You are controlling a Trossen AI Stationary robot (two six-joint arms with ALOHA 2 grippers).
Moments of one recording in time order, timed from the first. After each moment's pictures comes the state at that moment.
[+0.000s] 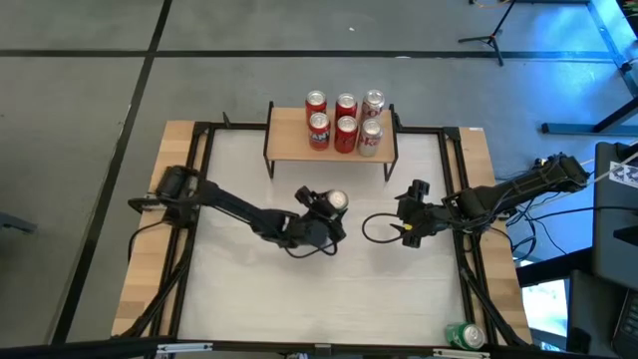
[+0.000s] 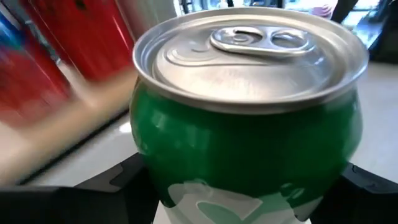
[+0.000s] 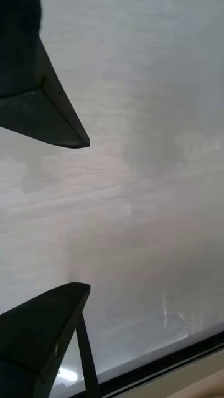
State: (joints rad) left arm -0.22 1.89 1.18 0.16 -0.98 -0.28; right arm 0.35 1.02 0.75 -0.76 0.48 0.31
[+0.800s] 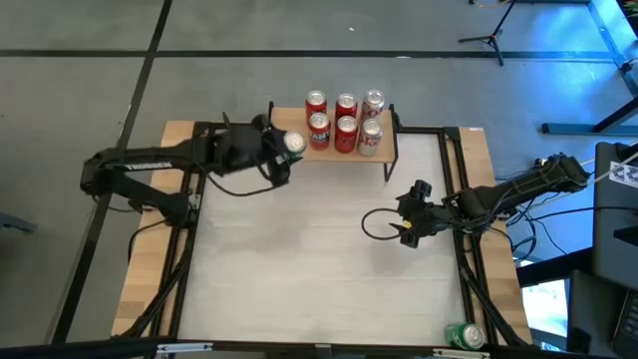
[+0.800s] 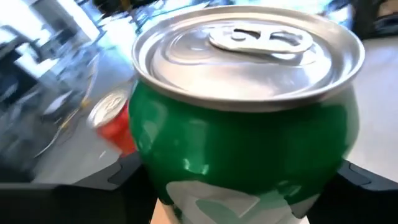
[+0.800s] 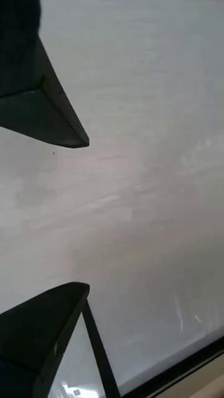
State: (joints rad) left arm 0.18 1.22 1.16 -0.37 -0.39 0.23; right arm 0.35 1.02 0.75 -0.76 0.48 0.44
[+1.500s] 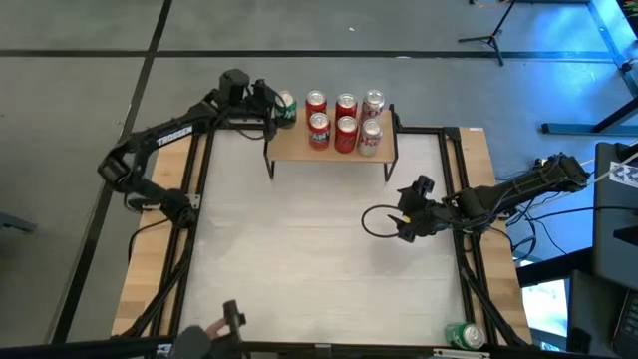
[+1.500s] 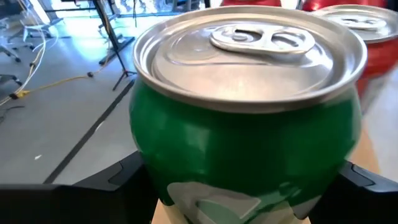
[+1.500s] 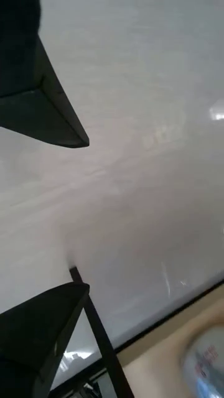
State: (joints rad) left arm 0.89 1.43 1.05 -0.04 0.46 0.34; right arm 0.35 1.02 0.75 -0.75 0.61 0.44
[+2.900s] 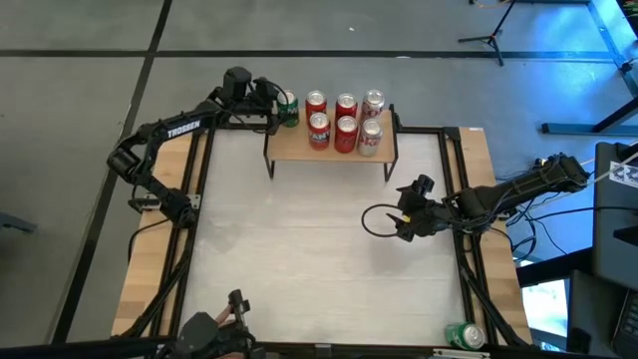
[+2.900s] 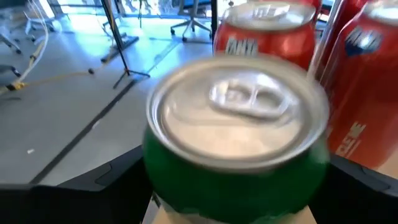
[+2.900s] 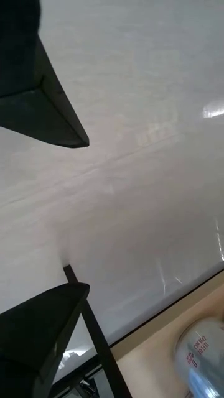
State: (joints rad) left arm 0.93 1.52 1.05 0.06 0.51 0.29; right arm 0.35 1.02 0.75 -0.73 0.64 0.44
